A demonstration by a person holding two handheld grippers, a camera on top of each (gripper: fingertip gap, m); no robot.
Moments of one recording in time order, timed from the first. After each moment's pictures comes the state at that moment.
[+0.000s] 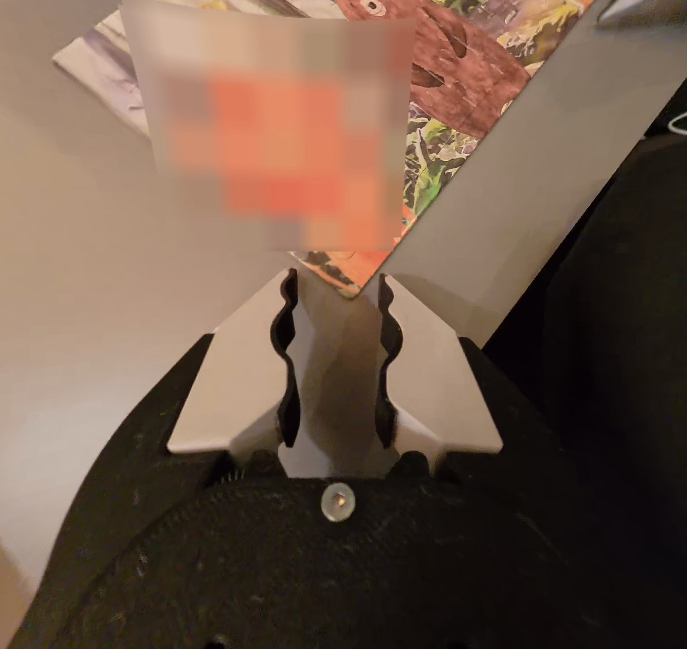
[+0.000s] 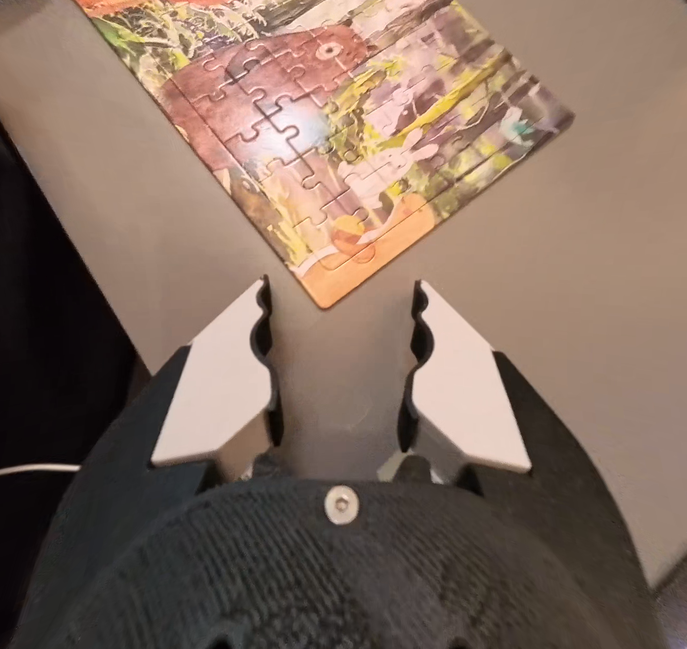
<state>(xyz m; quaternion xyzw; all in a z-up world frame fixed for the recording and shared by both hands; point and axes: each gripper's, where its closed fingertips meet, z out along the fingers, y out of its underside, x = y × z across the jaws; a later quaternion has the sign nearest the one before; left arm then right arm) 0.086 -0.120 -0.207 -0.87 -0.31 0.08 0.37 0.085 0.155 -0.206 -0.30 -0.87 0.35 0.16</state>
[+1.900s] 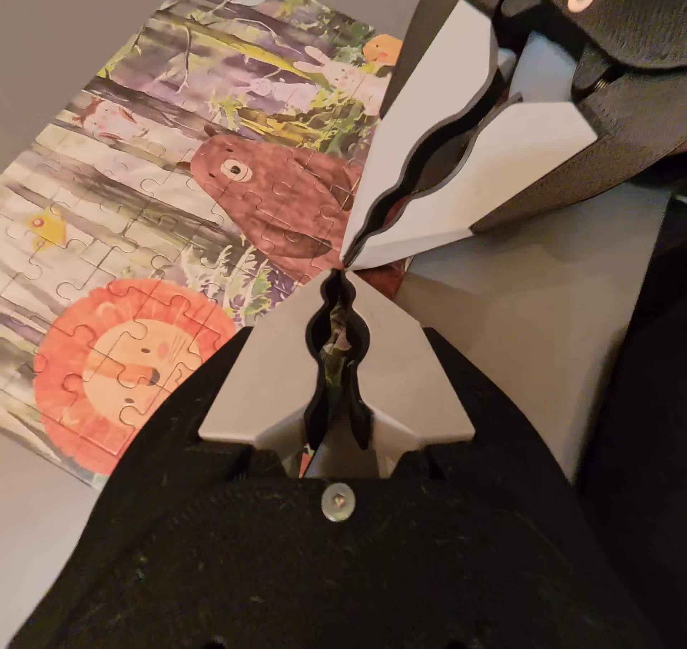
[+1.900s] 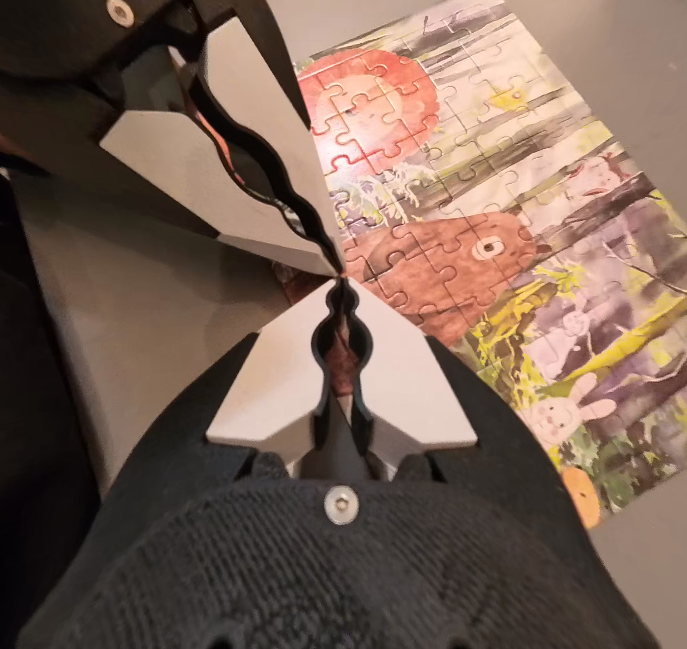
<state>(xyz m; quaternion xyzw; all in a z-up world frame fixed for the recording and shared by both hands) 0.033 0.005 -0.209 -0.90 -0.21 0.06 0.38 0.028 0.005 -0.207 -0.25 -0.89 0.37 0.10</state>
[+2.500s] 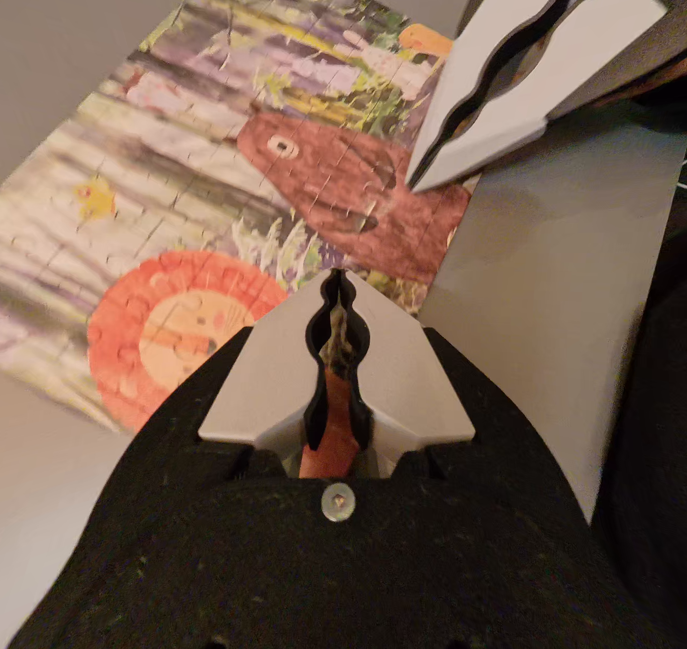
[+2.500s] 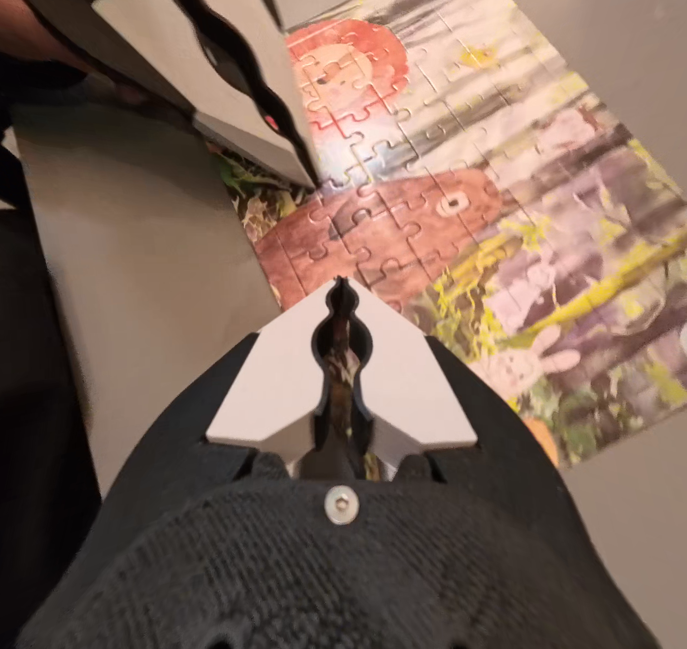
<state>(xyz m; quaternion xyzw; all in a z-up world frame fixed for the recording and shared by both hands) 0.015 -0.018 -0.208 -0.89 -0.21 0.03 0.39 0.023 0.034 -0.206 -0.25 -0.89 0.38 0.06</state>
